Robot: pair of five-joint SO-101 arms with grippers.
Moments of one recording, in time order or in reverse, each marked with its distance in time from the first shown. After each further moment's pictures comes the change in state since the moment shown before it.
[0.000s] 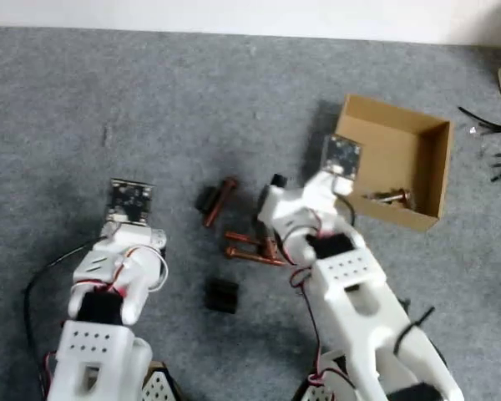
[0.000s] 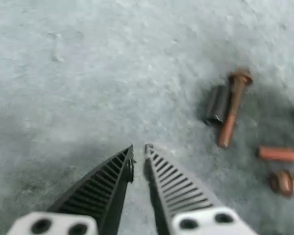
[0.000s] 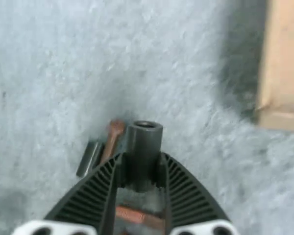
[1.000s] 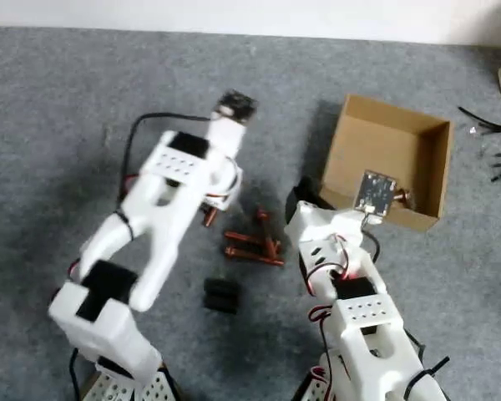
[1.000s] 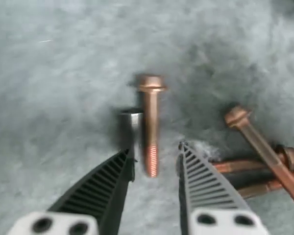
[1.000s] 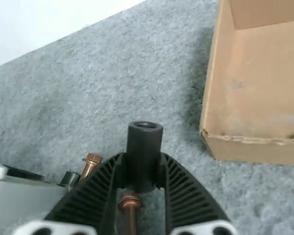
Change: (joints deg) left arm 15.8 82.0 -76.4 28.2 -0.6; right arm 6.4 -13.9 20.1 -19.0 4.3
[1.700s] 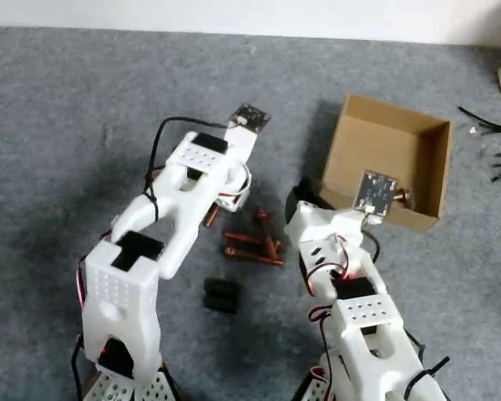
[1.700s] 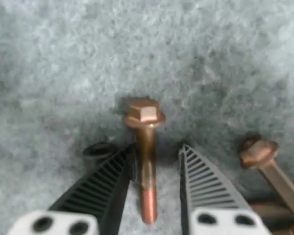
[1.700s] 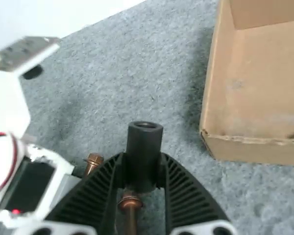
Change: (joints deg) left arm 0.0 18.0 -11.4 -2.5 -0.4; right arm 0.0 0.0 0.0 0.0 0.0
